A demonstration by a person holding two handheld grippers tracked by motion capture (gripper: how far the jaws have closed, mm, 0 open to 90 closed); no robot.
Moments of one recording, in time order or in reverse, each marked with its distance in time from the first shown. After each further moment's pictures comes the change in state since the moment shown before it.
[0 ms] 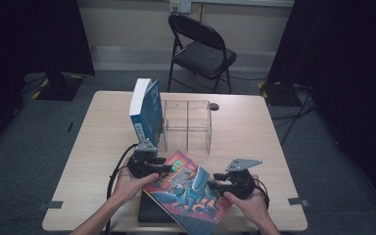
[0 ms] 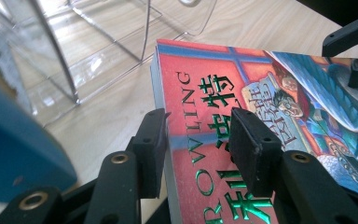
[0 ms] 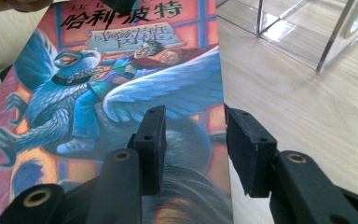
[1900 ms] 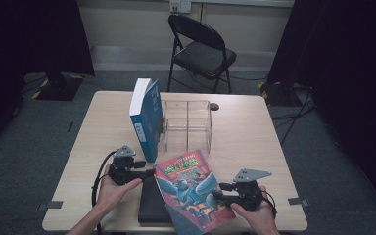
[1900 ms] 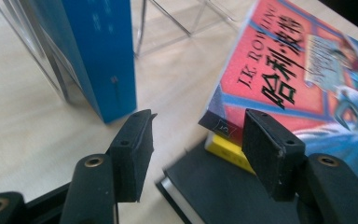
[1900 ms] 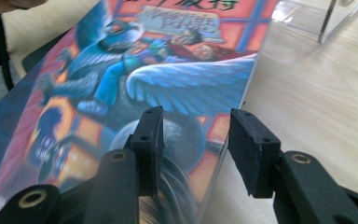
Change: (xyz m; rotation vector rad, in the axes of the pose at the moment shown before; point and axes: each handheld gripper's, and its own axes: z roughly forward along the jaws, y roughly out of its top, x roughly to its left) left arm 0.016 -0.039 -0.033 -0.045 0.108 -0.138; right arm 0.014 -0.023 -0.021 -0.006 0.001 0.044
